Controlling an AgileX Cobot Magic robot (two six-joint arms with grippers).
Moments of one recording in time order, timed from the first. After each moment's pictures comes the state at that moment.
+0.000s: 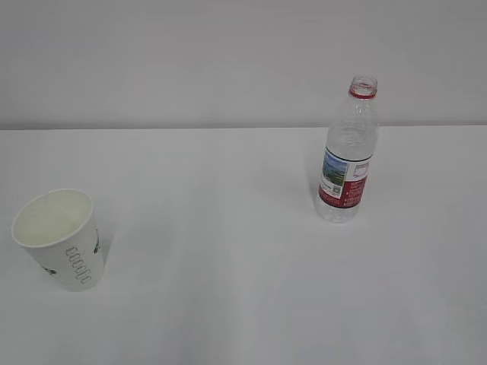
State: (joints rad) left arm 0.00 0.01 -0.53 0.04 1.10 -0.02; right arm 0.01 -0.02 -0.50 -0.08 1.14 0.01
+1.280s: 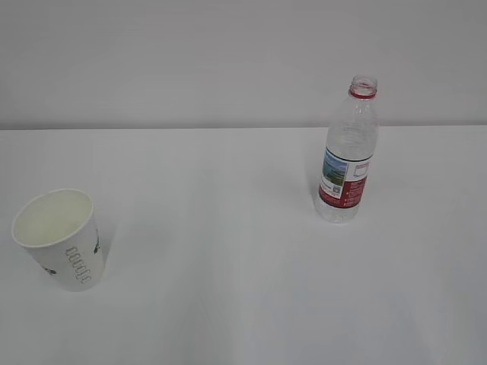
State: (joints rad) left arm 0.00 0.01 -0.53 0.03 1.10 -0.02; right arm 0.01 -0.02 -0.50 -0.08 1.14 0.01
